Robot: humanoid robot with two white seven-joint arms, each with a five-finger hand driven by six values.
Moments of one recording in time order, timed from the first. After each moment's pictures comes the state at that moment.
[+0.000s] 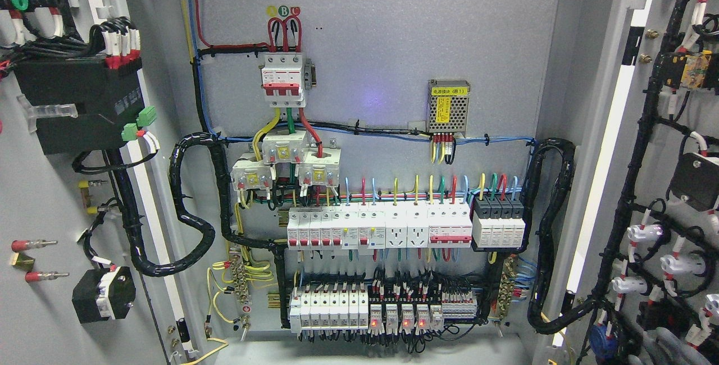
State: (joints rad) left arm 0.49 0.34 -0.03 -2.07 0.37 -0.70 -0.04; right arm 0.30 -0.21 -0.17 -1.99 -0.70 -0.63 0.42
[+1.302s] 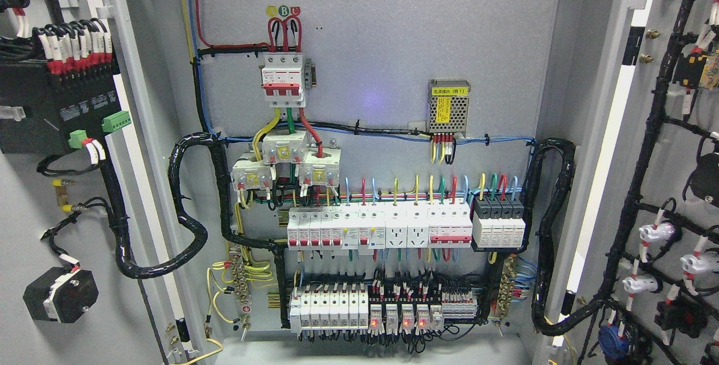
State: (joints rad) left arm 0.53 0.46 0.19 -2.00 0.63 -0.70 -0.05; right arm 0.34 -0.22 -0.29 -1.95 -0.74 -0.64 0.42
